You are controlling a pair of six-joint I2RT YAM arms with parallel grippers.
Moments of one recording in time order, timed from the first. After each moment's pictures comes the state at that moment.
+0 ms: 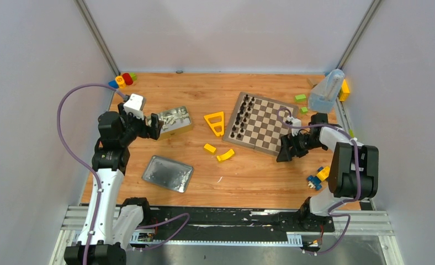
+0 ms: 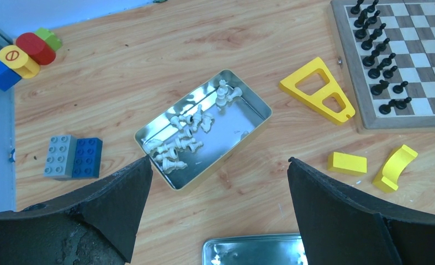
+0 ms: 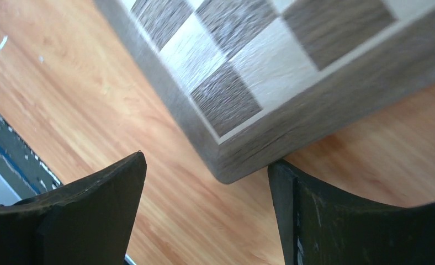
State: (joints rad) left arm 0.06 0.81 0.80 -0.30 0.40 0.15; right arm -0.16 1.59 0.87 -0.68 -0.68 -0.54
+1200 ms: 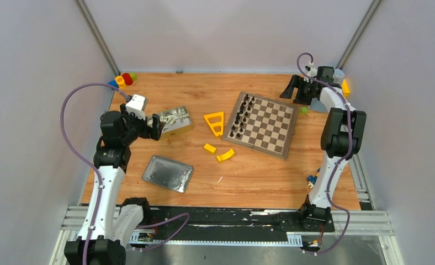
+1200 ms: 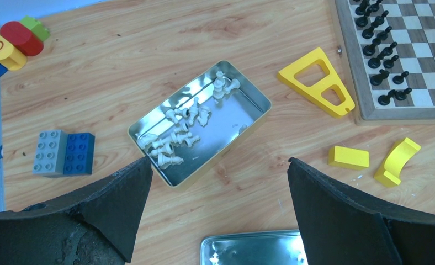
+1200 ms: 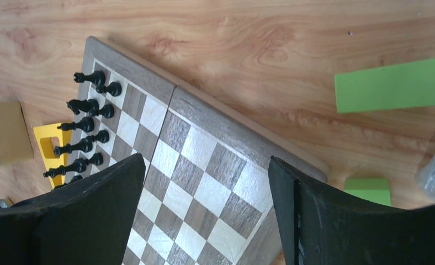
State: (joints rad) left arm 0.06 0.83 0.78 -0.29 0.40 0.16; right arm -0.17 2.12 1.68 -0.43 -0.57 0.15
